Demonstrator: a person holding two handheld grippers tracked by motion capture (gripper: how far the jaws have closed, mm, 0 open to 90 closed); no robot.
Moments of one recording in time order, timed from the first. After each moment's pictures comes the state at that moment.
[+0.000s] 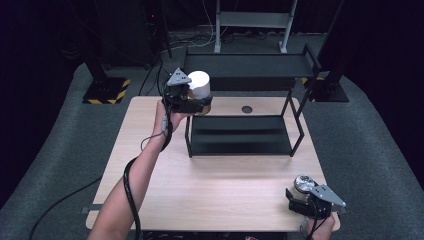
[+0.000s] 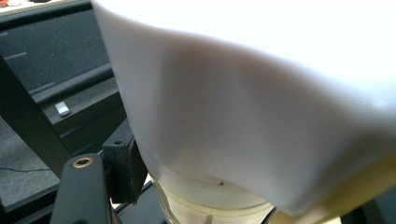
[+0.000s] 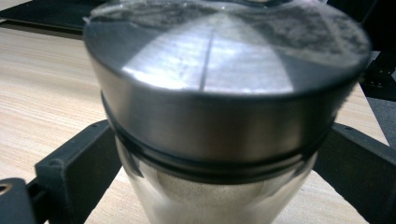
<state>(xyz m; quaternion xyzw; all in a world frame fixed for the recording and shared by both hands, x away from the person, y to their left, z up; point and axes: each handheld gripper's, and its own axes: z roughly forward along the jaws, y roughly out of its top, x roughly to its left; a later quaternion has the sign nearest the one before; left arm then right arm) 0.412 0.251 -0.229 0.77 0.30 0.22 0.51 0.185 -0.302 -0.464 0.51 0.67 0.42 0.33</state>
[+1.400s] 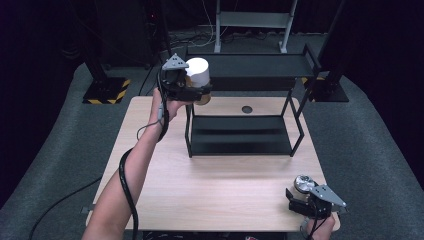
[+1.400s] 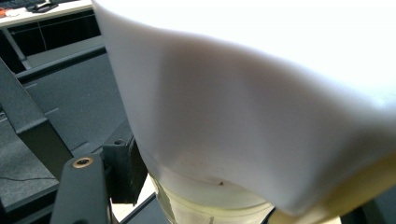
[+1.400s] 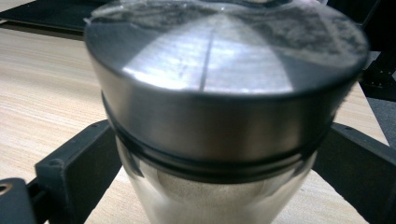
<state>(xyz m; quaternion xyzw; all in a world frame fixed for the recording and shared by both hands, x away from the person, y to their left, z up) 0.418 0.257 -0.193 0.77 0.29 0.21 0.52 0.185 -0.303 -0.464 0.51 0.67 0.43 0.33</state>
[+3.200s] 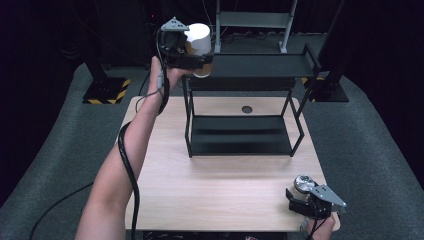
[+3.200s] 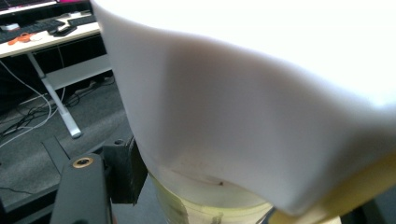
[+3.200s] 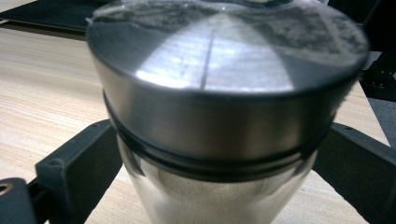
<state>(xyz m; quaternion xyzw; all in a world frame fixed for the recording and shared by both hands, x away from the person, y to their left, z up) 0.442 0.248 -0.126 0.76 0.29 0.24 0.53 0.185 -0.303 -0.464 0.51 0.67 0.43 0.33</state>
